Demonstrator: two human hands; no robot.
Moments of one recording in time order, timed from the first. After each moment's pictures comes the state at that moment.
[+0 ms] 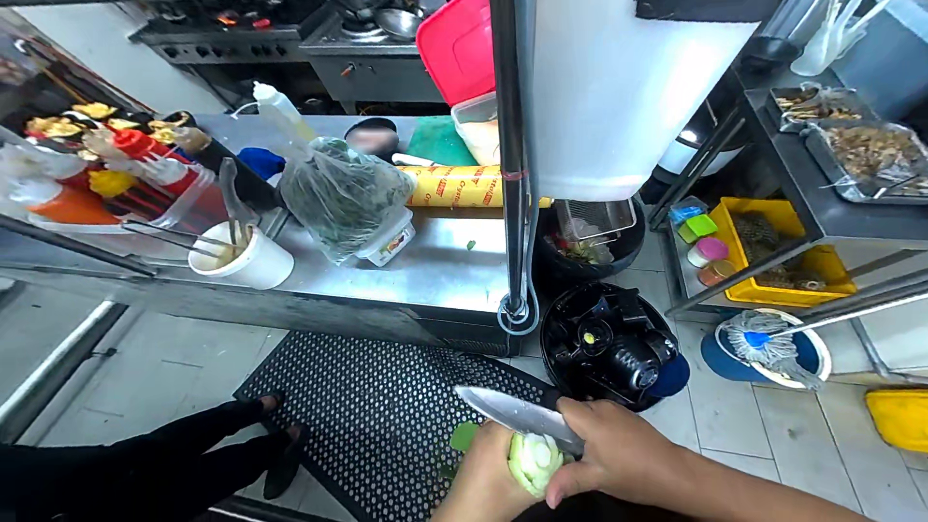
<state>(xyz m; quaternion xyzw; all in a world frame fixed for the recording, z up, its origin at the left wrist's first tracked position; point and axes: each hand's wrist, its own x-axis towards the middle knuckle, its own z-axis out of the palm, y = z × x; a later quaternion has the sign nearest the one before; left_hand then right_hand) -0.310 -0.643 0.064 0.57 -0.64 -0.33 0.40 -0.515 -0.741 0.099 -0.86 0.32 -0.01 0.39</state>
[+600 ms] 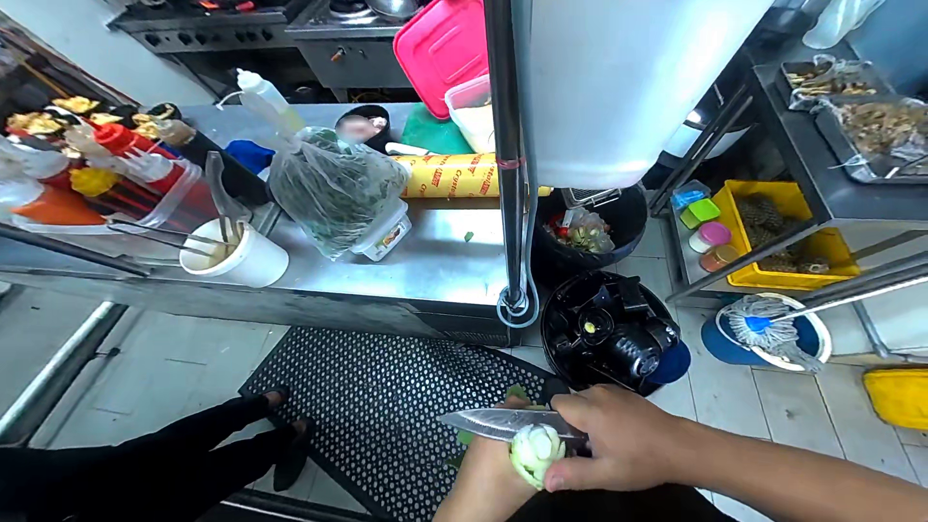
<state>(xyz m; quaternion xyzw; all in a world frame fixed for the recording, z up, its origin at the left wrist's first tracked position) -0.316 -0.648 0.062 0.56 -0.59 -0.38 0.44 -0.513 -0.762 0.101 -0.88 0.23 0.04 0.41</state>
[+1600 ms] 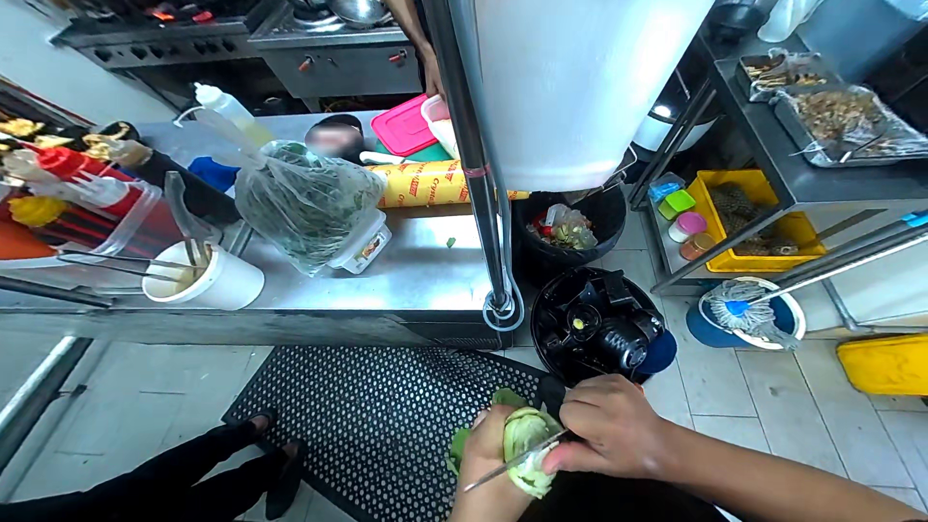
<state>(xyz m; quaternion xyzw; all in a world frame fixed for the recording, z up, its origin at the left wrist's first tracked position) -0.326 -0.649 0.053 0.61 -0.58 -0.29 0.46 -0.523 -0.750 0.062 -0.91 0.20 -0.33 0.17</state>
